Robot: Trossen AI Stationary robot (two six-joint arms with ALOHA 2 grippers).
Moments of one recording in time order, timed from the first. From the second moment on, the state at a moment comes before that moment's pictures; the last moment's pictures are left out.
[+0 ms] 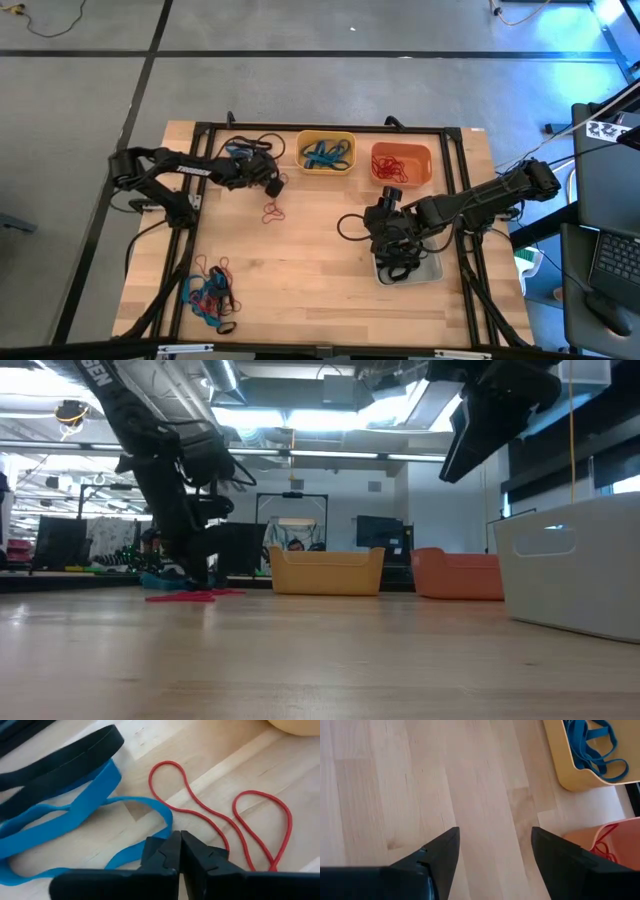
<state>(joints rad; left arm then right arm) 0.41 1.48 0.58 -0.18 -0.42 -0.43 0.32 1.46 1.12 -0.81 0.46 0.36</state>
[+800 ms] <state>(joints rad) 0.32 1.38 0.59 -0.33 -0.42 -0.57 0.32 1.46 1.12 -0.80 0.46 0.36</state>
